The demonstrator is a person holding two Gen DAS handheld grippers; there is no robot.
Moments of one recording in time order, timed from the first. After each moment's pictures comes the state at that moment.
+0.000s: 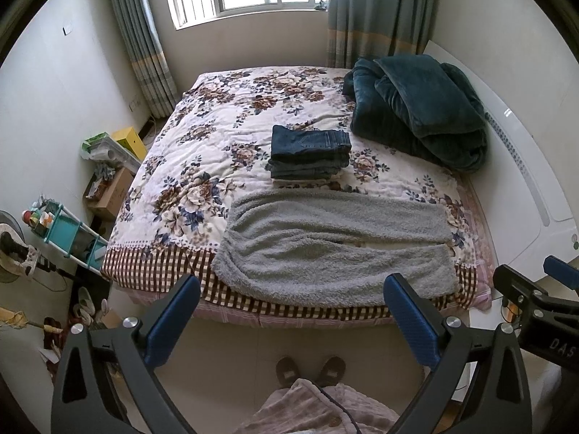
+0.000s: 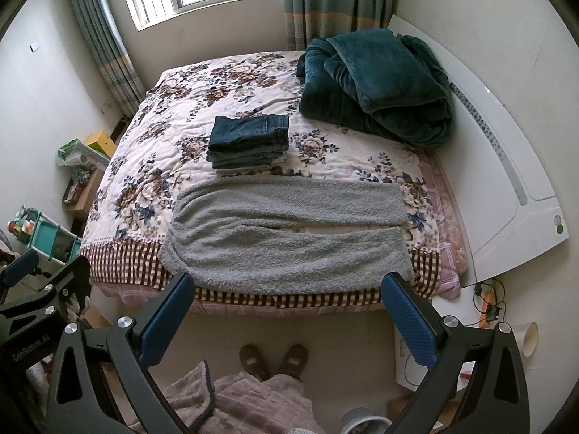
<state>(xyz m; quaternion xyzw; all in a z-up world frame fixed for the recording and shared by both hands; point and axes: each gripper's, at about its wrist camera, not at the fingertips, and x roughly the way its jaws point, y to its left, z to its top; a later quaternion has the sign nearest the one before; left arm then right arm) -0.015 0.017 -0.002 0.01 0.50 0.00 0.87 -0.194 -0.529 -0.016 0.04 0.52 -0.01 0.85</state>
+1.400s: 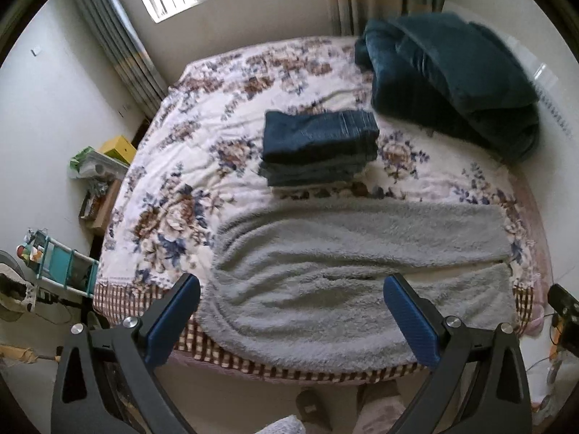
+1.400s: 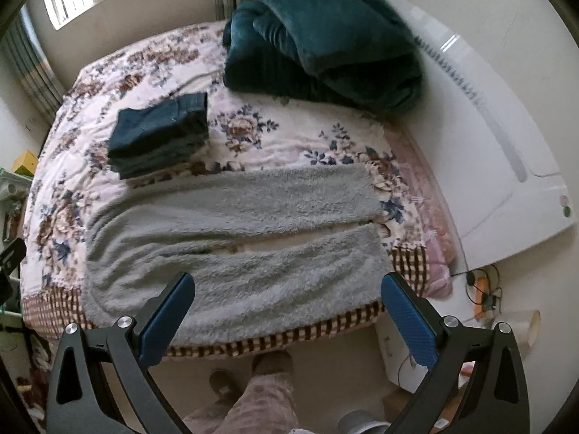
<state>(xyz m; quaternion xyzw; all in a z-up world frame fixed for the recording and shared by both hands) 0.213 -0.039 -0.187 0.07 0.53 0.04 0.84 0.024 -0.629 -0.230 0.05 0.57 -0.13 0.81</state>
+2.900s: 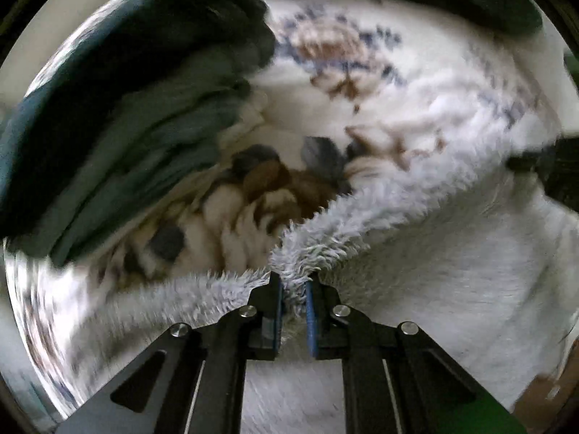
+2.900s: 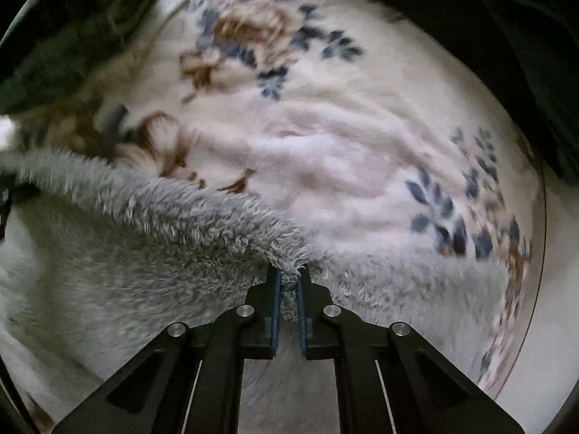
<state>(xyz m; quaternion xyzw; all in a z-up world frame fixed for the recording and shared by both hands) 0.406 -0.128 -0.458 0.15 0.62 -0.16 0.75 0.360 -0.705 -0.697 -0.07 0.67 0.02 0.74</state>
